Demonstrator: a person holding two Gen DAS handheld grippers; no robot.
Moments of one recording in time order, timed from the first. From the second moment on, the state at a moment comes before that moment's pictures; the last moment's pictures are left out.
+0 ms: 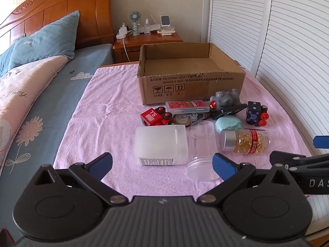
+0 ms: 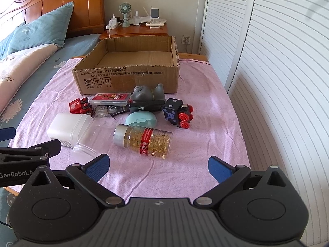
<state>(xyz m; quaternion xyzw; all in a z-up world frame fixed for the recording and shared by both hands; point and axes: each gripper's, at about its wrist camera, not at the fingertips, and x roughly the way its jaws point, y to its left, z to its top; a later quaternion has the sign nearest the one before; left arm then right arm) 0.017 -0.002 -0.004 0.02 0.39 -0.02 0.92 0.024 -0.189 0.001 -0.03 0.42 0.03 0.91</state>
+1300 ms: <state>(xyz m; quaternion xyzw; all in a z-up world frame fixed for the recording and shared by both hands) 0.095 0.024 -0.063 0.04 0.43 -0.01 0.90 0.080 -0.190 -0.025 -0.03 0.42 0.06 0.90</state>
